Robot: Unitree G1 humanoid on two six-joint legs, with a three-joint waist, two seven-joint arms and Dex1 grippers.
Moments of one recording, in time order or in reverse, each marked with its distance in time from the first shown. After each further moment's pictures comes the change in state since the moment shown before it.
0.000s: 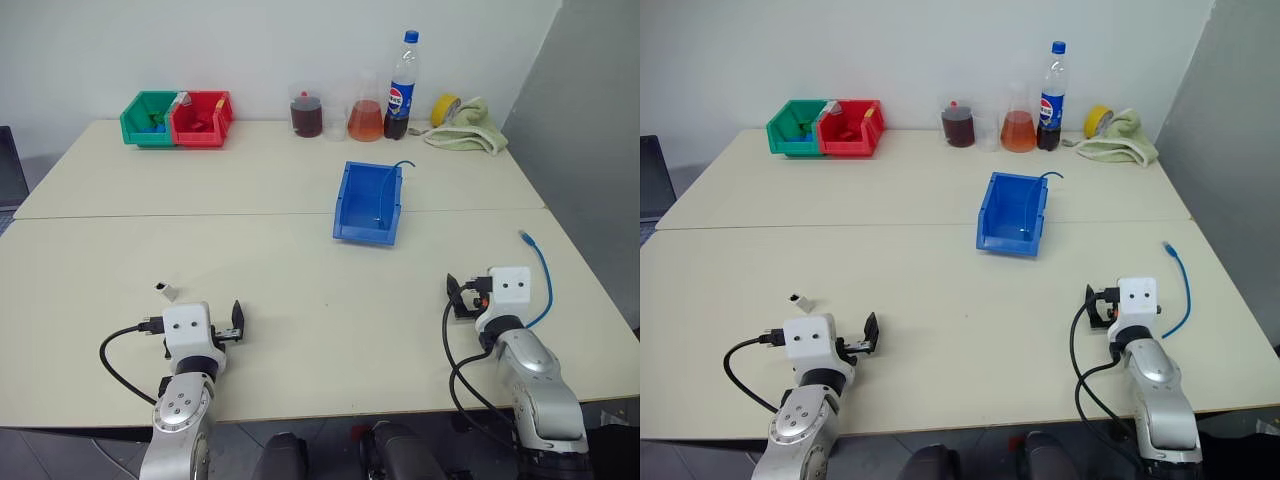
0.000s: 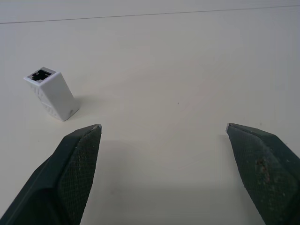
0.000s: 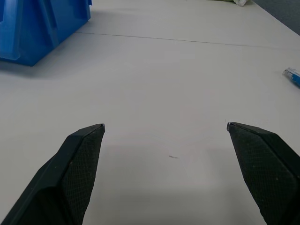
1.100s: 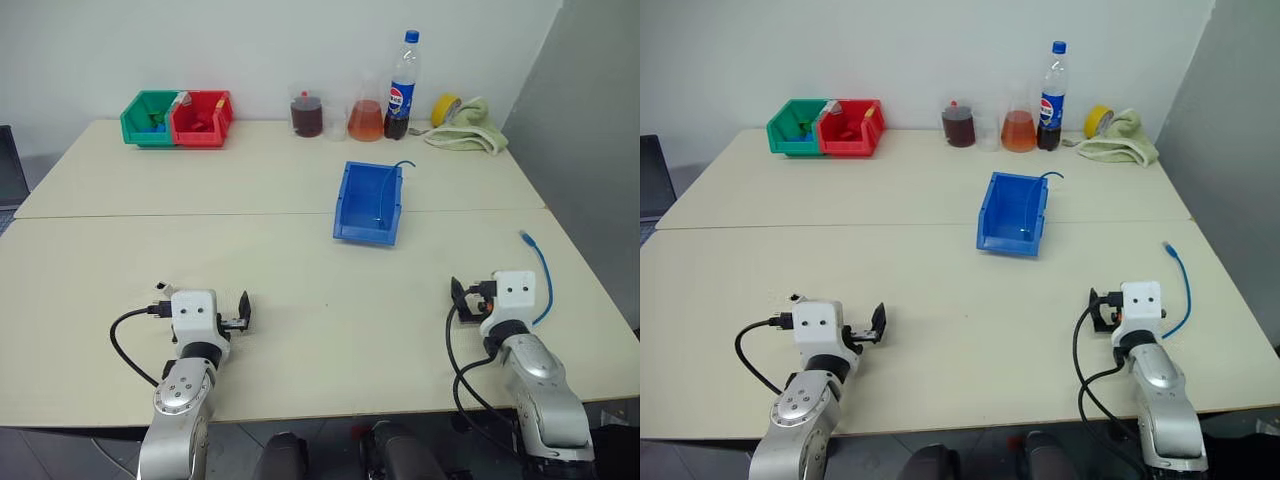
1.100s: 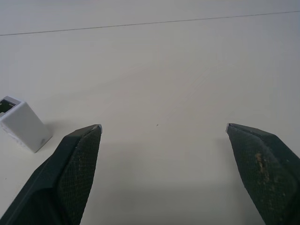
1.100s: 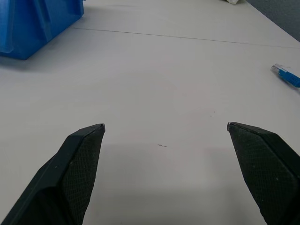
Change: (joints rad) left arm -0.068 0.037 -0.004 0.024 -0.003 0.044 -0.049; right arm 0.027 -0.003 -0.001 -0.033 0.000 0.005 -0.018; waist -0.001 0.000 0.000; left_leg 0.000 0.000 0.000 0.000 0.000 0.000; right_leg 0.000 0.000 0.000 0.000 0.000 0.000
